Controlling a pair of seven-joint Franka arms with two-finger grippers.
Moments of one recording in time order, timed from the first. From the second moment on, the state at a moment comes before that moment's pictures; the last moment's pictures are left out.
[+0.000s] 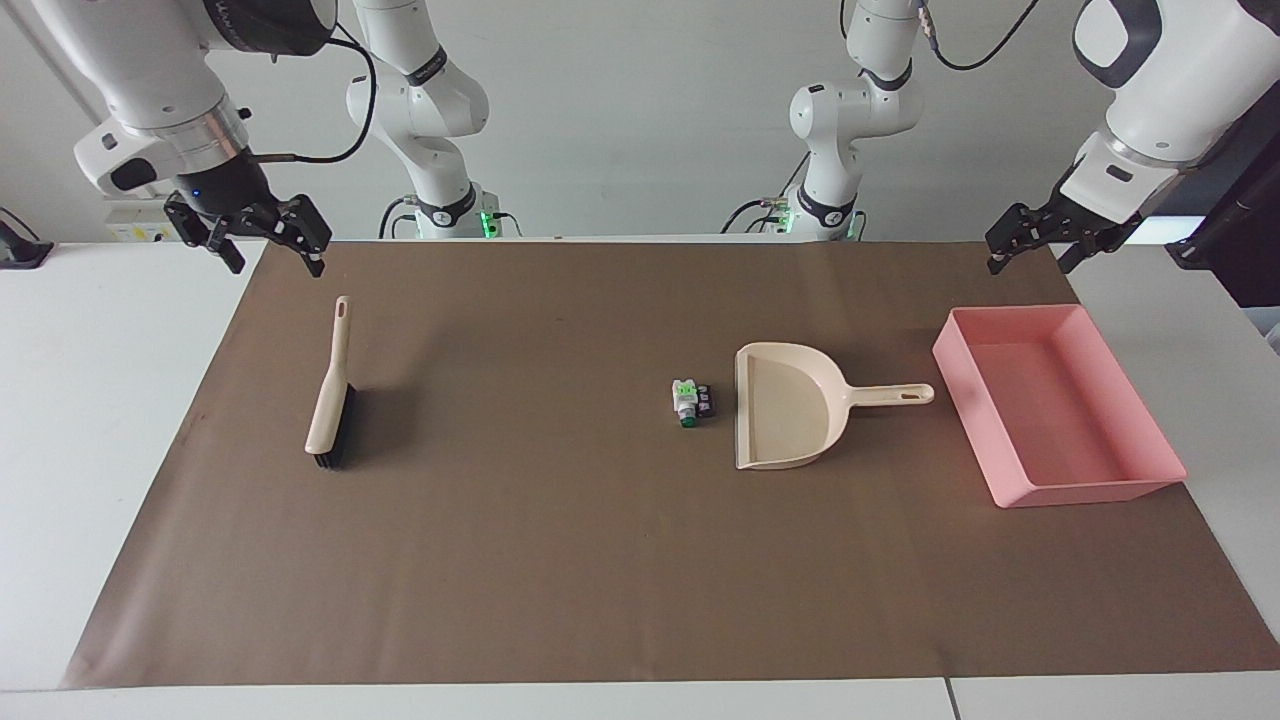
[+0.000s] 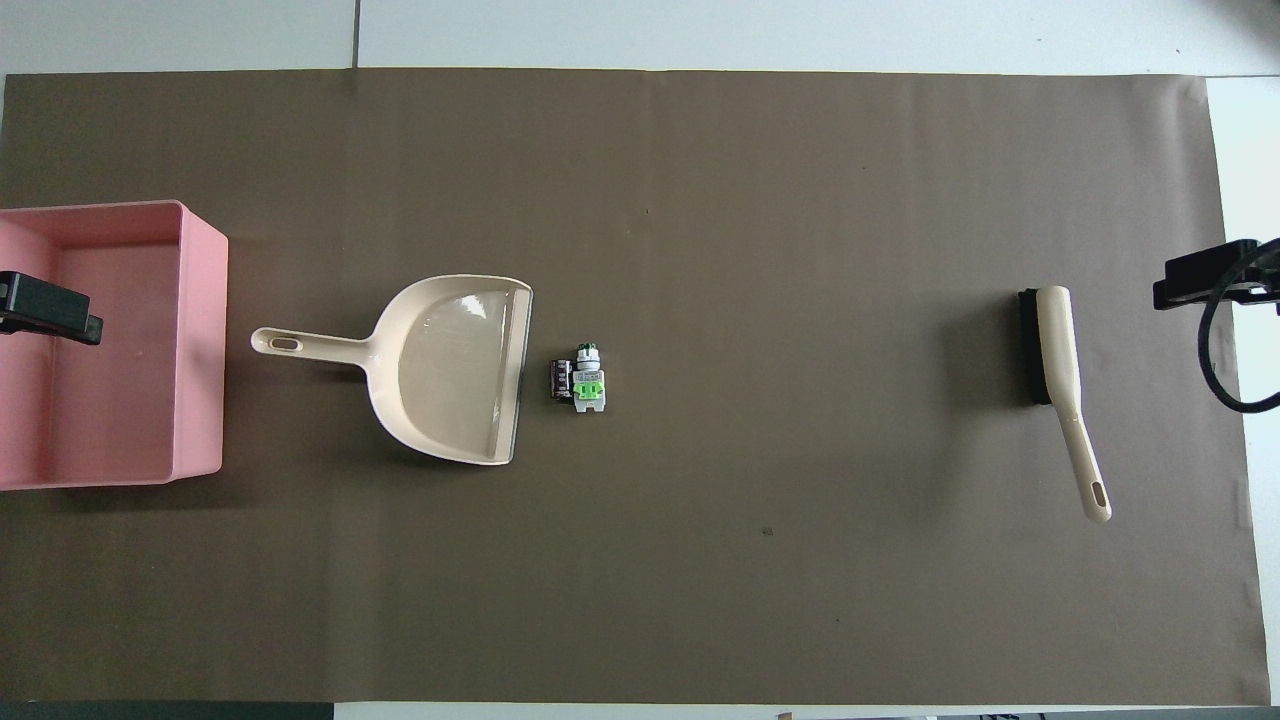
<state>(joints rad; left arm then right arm) 0.06 -0.01 -0.05 -1.59 0.01 1.50 0.09 -0.06 -0.05 0.00 -1.60 -0.01 1.57 0.02</state>
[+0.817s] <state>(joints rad) 0.01 -0.02 -0.05 -1.59 0.01 1.52 0.09 -0.06 -0.10 0.00 -1.80 -0.01 1.73 -0.01</state>
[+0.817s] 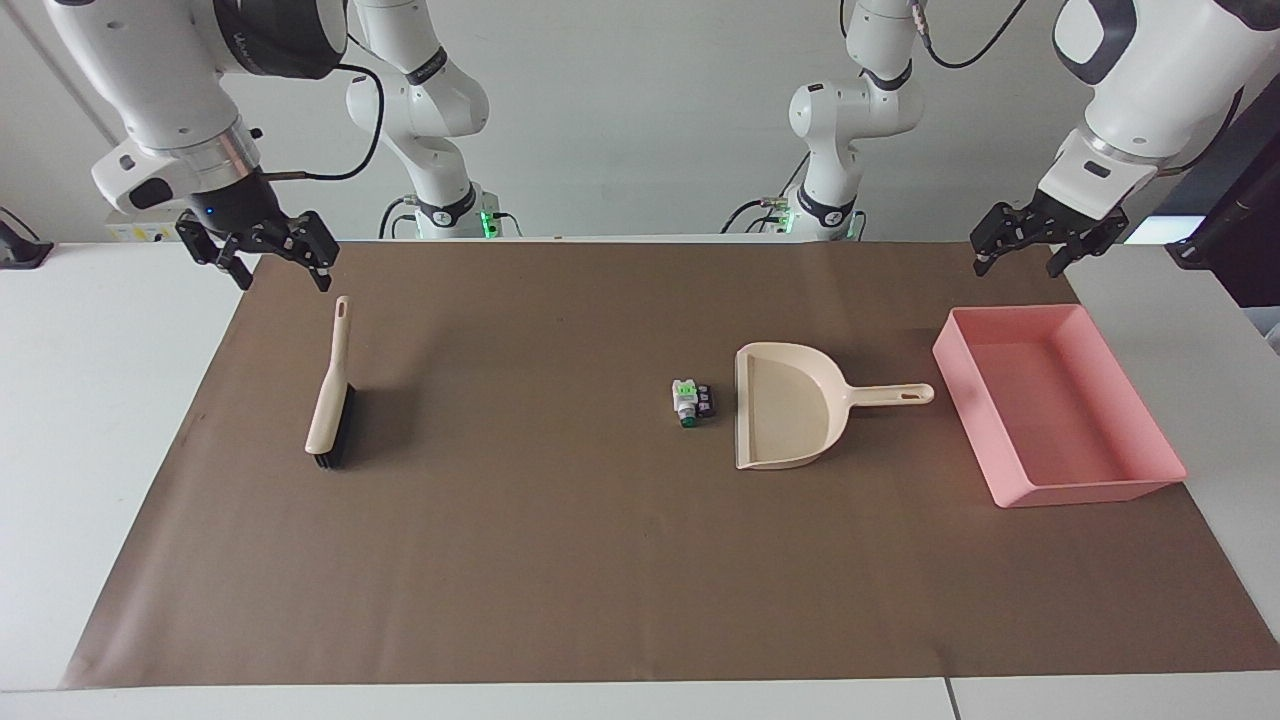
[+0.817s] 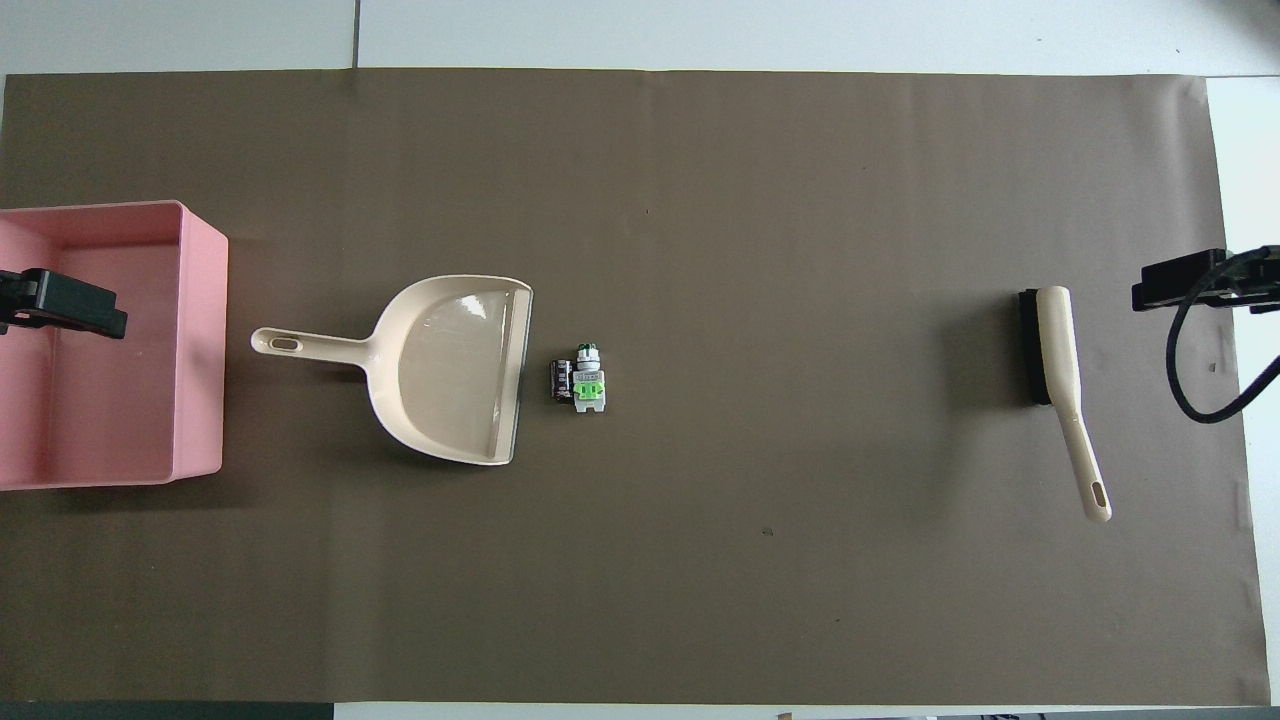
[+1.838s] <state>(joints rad) -0.04 -0.02 0.00 -1.61 0.01 1.55 0.50 -0.19 -0.16 -0.01 -2.49 -0.01 2.28 -0.18</state>
